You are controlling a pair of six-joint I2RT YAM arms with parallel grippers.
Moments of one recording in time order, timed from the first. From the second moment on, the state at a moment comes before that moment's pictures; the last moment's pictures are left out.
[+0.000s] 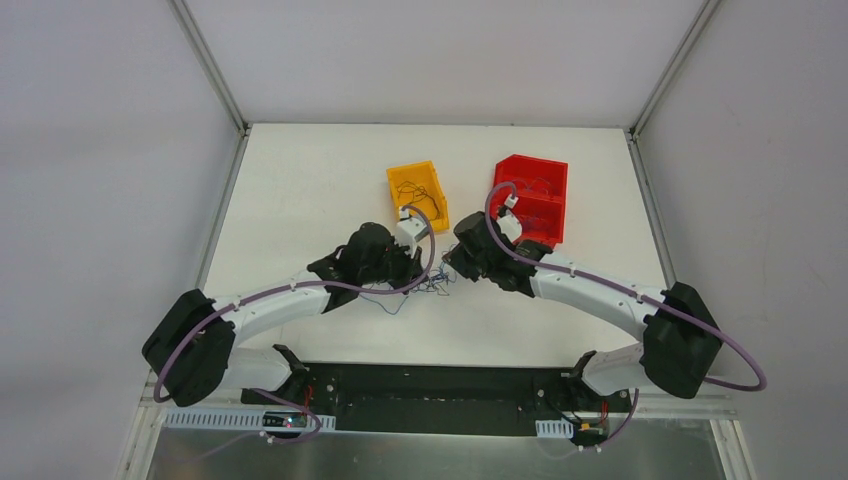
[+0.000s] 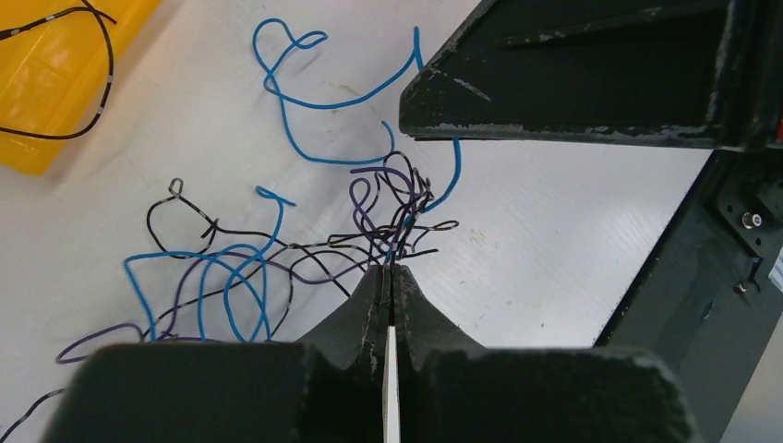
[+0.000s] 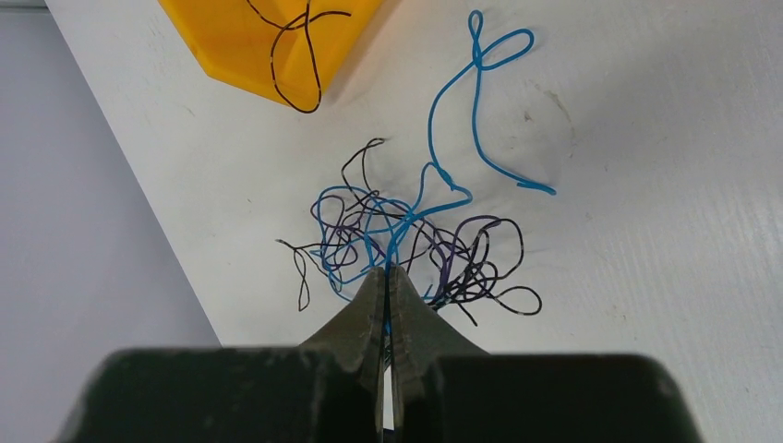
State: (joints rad) left arm -0.76 1.27 0.63 0.10 0.24 -0.21; right arm 0.90 1.39 0.95 -0.40 0.30 1.43
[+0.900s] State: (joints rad) left arm -0.49 1.00 0.83 -0.46 -0.24 -0.59; right arm 0.83 0.64 0.55 -0.83 0.65 1.52
